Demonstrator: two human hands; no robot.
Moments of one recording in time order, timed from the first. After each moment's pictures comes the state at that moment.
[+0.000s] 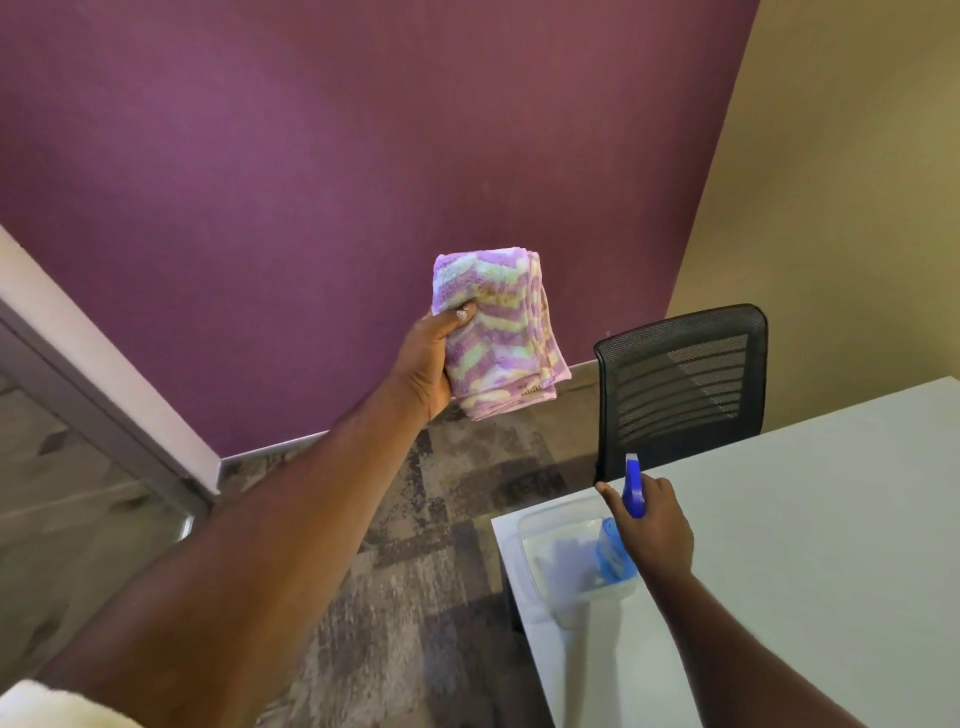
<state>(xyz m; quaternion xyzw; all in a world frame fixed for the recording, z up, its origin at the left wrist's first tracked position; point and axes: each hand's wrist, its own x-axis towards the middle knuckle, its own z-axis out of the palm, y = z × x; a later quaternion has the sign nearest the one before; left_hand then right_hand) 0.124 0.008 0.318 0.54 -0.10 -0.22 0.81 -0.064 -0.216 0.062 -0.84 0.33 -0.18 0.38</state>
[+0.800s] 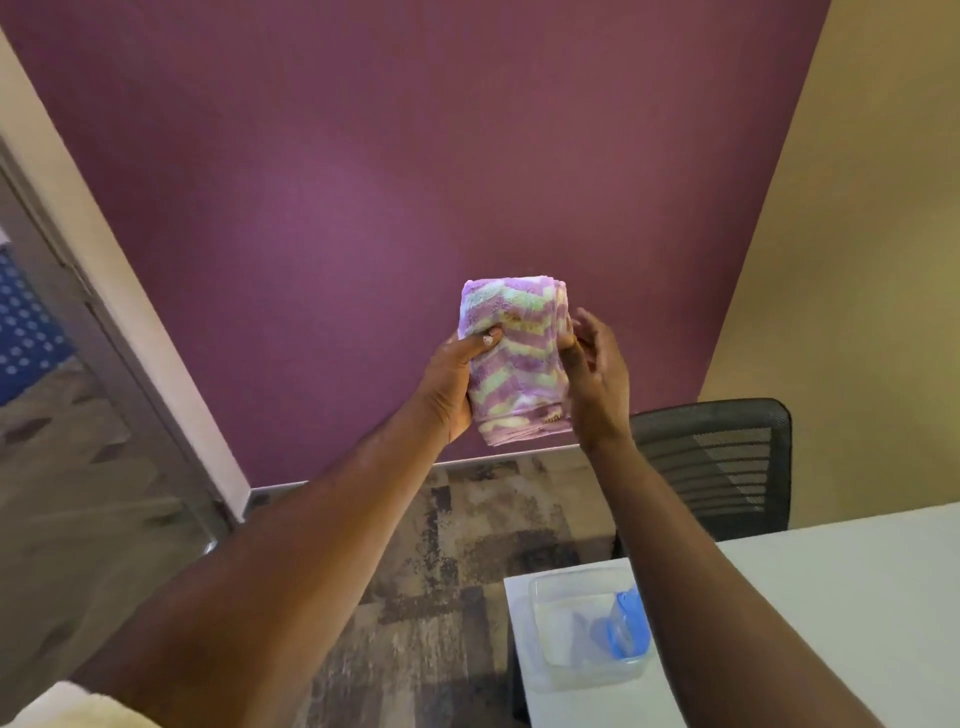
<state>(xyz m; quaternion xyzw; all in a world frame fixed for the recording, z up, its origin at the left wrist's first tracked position) 0.080 0.029 0.395 0.54 -0.14 -0.16 0.81 0.028 -0.133 0.358 -0.70 0.01 -0.33 0.64</state>
